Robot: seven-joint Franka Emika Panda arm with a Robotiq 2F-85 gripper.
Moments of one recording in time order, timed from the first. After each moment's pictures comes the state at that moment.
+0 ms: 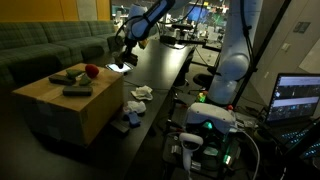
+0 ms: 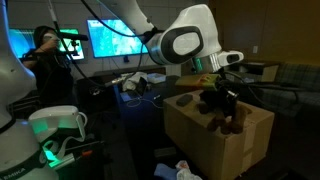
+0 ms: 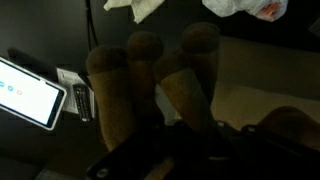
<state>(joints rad) -0.19 0.20 -0.03 -2.17 -0.16 2.70 -0.33</state>
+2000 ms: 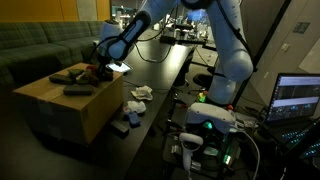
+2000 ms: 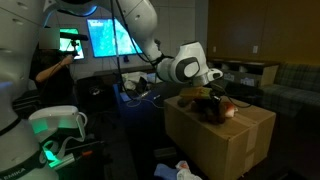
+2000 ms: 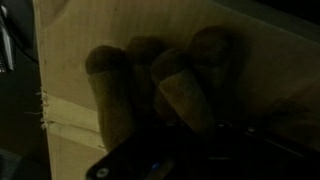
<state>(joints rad) 0.03 0.55 -0.02 -1.90 -0.19 2.79 -0.25</state>
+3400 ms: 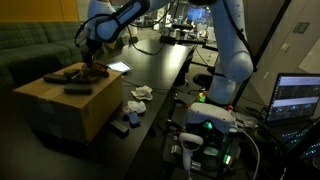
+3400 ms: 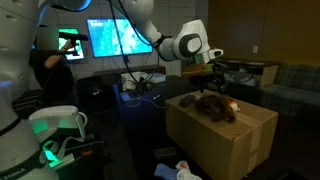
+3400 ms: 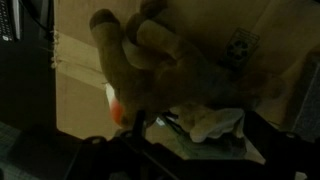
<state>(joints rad) 0.03 0.49 0.04 -1.74 -0.19 2.58 -0.27</state>
